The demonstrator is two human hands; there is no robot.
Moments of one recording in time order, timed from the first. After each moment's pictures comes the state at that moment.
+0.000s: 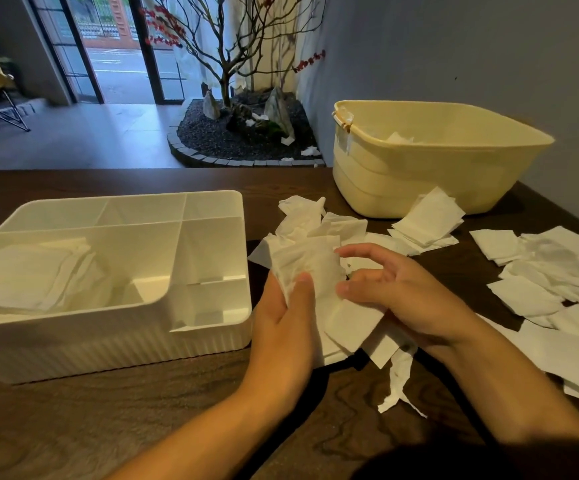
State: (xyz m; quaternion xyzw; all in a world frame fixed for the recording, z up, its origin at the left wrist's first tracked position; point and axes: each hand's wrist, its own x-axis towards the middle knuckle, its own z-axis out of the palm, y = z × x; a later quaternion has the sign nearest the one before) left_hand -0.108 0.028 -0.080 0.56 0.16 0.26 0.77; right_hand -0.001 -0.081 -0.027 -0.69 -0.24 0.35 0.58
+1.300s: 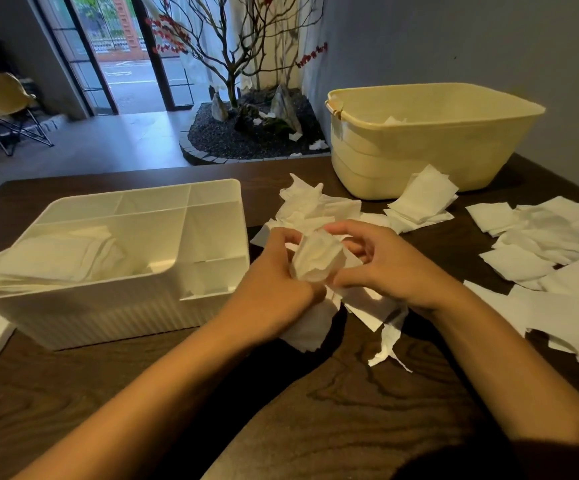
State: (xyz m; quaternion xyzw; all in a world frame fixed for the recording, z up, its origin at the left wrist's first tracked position) left_hand -0.131 0.044 -0.024 0.85 0.19 0.10 0.49; right_hand -0.006 -0.083 -0.027 -0.75 -0.39 0.23 0.49
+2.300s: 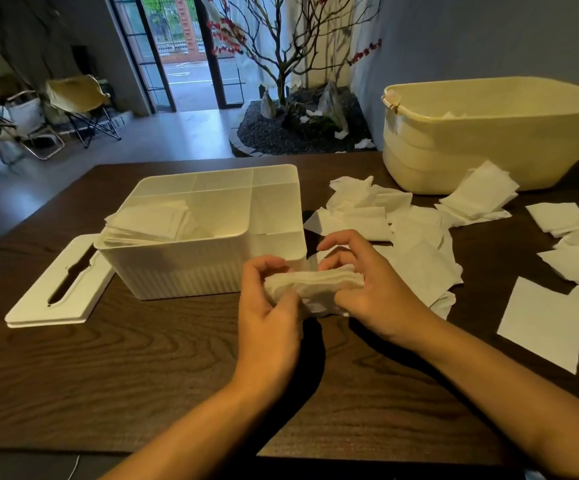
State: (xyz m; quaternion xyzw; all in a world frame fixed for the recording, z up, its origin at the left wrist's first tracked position) left_hand -0.196 0.031 -0.080 0.59 0.26 0.39 0.66; right_hand -0.073 -0.054 -0.063 -0.66 -0.45 0.23 0.55
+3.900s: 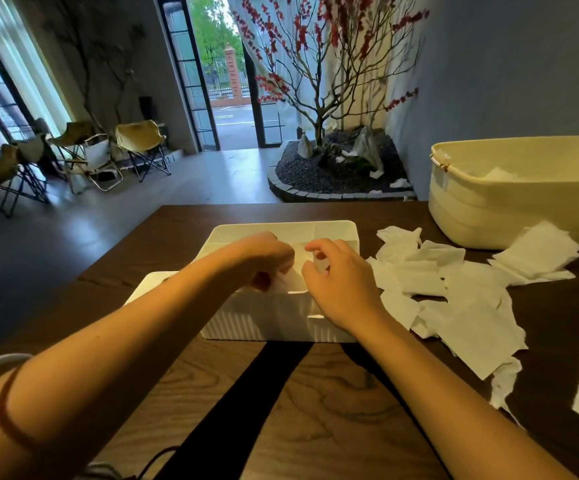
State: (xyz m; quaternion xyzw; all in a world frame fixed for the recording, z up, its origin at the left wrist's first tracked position) left_hand -0.167 0.168 0.046 0.79 0.49 0.00 0.37; right_hand -0.095 0.060 -0.019 -0.78 -0.44 0.03 0.44
